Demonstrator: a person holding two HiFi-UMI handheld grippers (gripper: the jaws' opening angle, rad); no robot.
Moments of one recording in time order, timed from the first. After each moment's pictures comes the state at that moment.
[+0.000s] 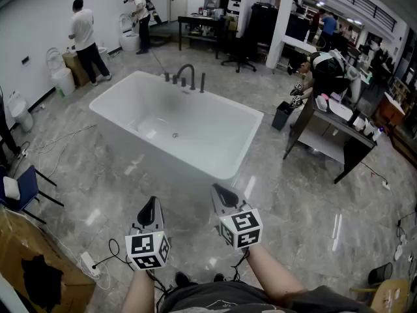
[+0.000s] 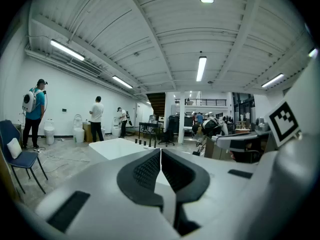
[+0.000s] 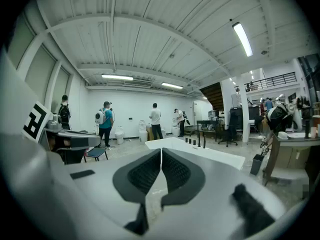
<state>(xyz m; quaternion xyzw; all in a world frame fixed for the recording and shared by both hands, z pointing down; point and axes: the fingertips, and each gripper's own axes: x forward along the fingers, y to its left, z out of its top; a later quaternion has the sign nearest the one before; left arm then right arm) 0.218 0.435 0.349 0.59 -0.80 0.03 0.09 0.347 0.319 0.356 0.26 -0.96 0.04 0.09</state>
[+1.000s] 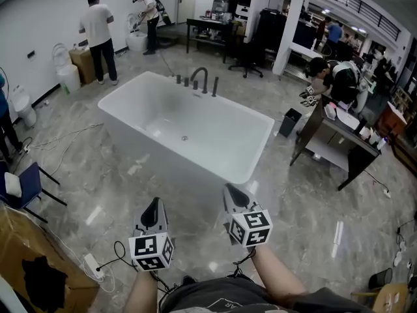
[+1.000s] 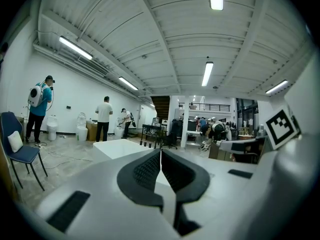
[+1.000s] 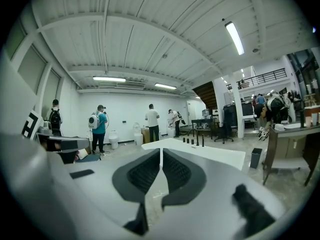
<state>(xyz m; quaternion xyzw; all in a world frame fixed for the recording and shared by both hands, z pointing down) 0.142 0.465 0.355 0.58 -0.81 0.00 0.09 0.293 0.324 0.366 0.30 -0.95 0.07 0.08</state>
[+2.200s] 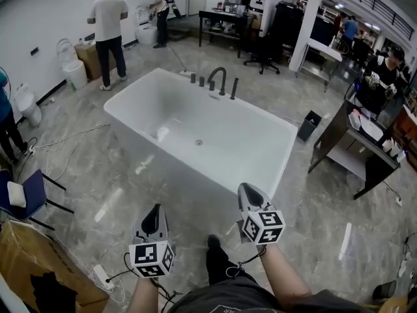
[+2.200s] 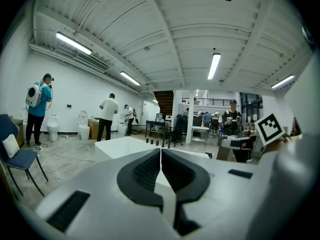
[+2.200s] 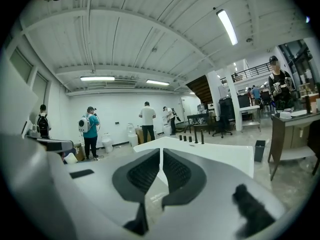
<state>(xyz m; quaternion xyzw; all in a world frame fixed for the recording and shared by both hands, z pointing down) 0.015 0.371 0.383 0.57 -0.81 0.02 0.11 0.190 0.180 0.408 0.32 -0.94 0.11 0.07</state>
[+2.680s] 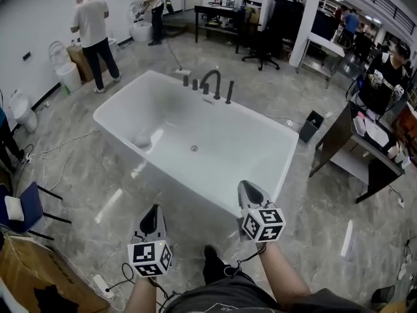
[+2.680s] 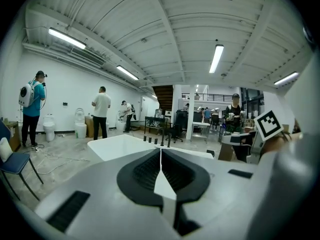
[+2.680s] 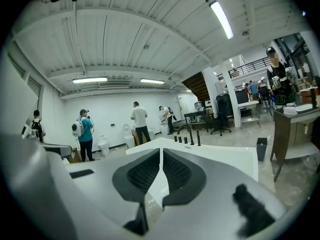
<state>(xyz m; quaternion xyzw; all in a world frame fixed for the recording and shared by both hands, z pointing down) -0.018 0.240 0.389 0.57 -0.81 0.04 0.13 0.161 0.044 0.411 0.32 -0.93 0.14 0.07</state>
